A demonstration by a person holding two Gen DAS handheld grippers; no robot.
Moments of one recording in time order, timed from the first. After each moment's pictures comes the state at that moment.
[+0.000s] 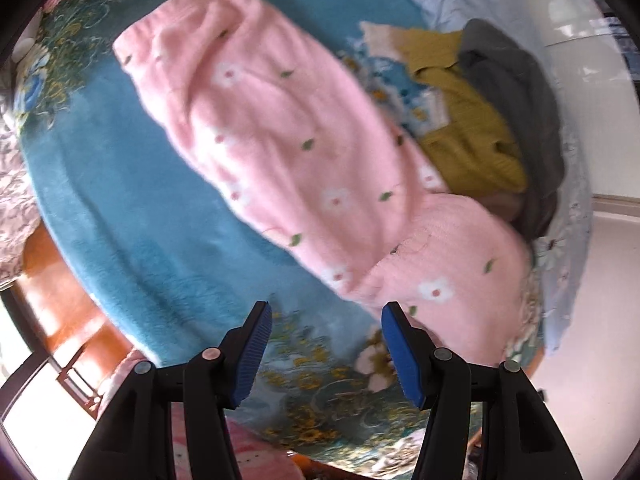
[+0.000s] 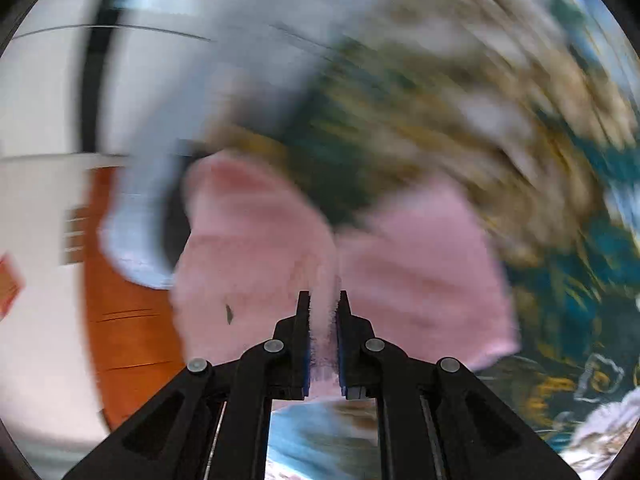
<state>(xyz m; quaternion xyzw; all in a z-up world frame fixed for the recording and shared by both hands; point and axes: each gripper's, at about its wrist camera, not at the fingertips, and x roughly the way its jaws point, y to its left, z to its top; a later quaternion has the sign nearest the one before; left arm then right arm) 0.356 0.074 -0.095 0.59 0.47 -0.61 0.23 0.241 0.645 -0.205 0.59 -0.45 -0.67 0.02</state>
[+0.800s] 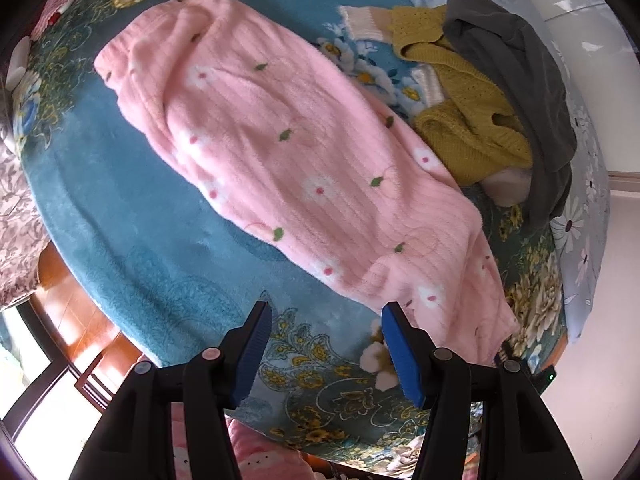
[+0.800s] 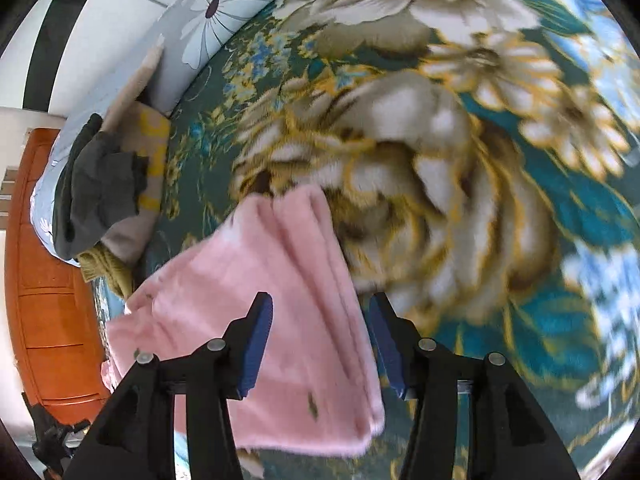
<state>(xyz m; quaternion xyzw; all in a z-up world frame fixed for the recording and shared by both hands) 0.323 0.100 -0.093 0.62 0.44 -0.61 0.23 0.207 0.674 -0.247 0.61 -0.34 -0.72 0.01</state>
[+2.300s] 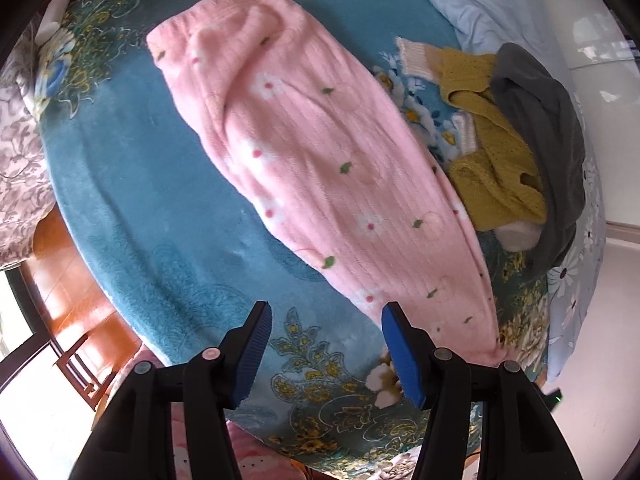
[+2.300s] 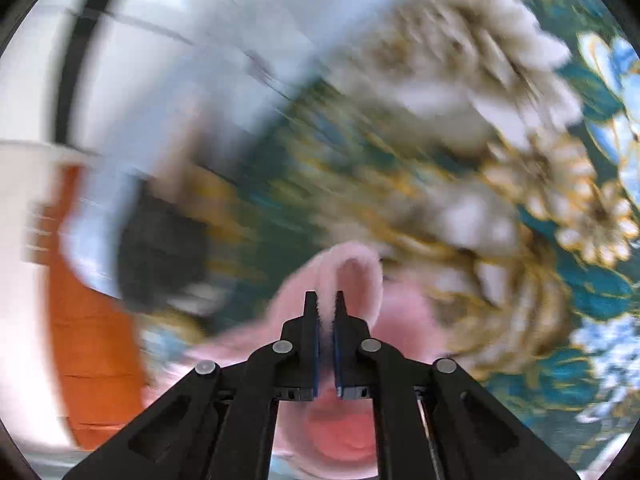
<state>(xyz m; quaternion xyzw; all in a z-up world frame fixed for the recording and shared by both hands) 0.365 0.052 -0.094 0.57 0.49 -0.60 0.27 0.156 0.684 -0.207 0.61 -0.37 -0.70 0.01</state>
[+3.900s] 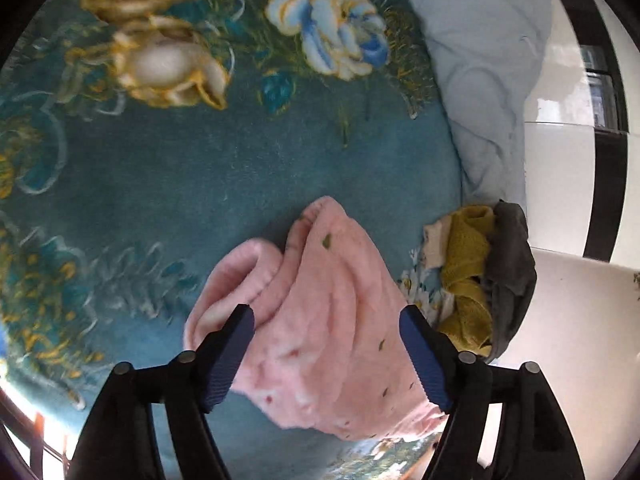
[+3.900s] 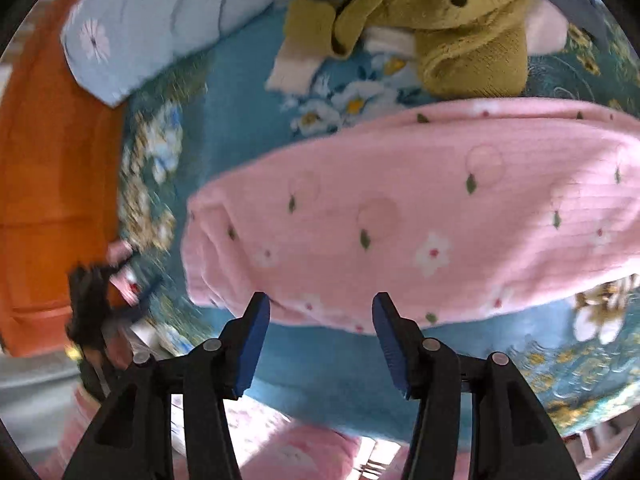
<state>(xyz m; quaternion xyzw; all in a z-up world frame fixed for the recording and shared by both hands) 0.358 -0.328 -0.205 0.50 0.60 -0.62 0.12 0.185 0.114 -0.115 0.72 -0.20 -0.66 0.10</state>
